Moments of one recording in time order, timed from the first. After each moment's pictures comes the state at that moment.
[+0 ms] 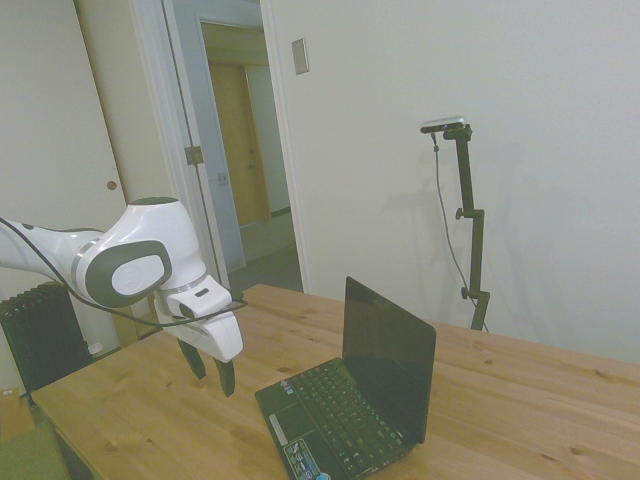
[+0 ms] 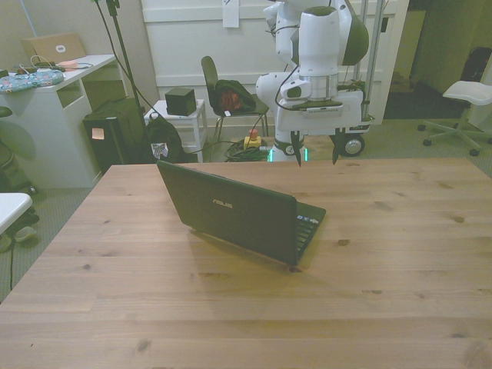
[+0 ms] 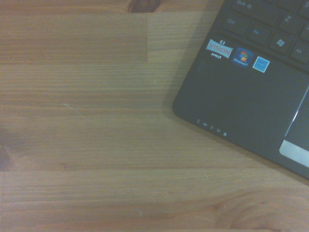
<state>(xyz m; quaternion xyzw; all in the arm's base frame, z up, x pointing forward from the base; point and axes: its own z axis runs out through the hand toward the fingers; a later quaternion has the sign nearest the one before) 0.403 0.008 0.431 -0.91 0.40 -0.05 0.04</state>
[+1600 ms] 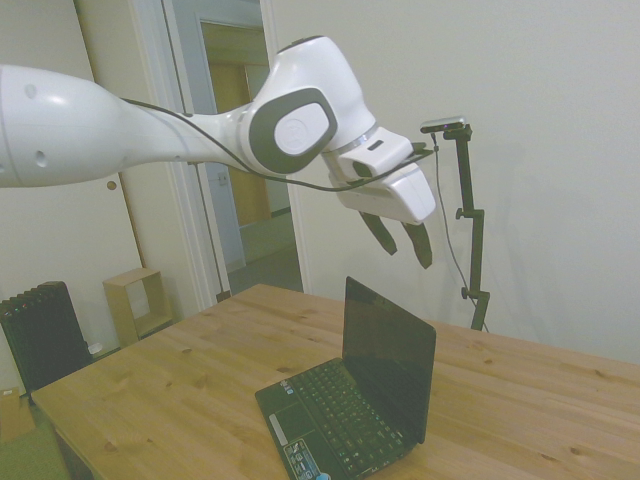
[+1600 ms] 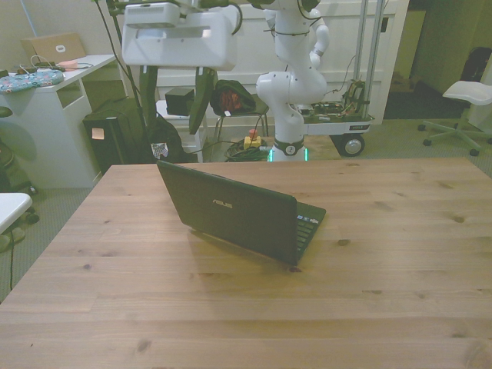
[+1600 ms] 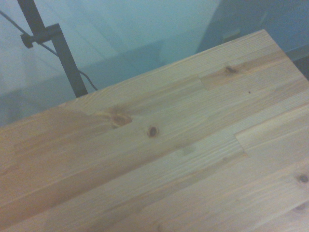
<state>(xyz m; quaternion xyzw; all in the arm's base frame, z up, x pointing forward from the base) 0.571 -0.264 0.622 -0.78 0.58 -0.22 0.06</state>
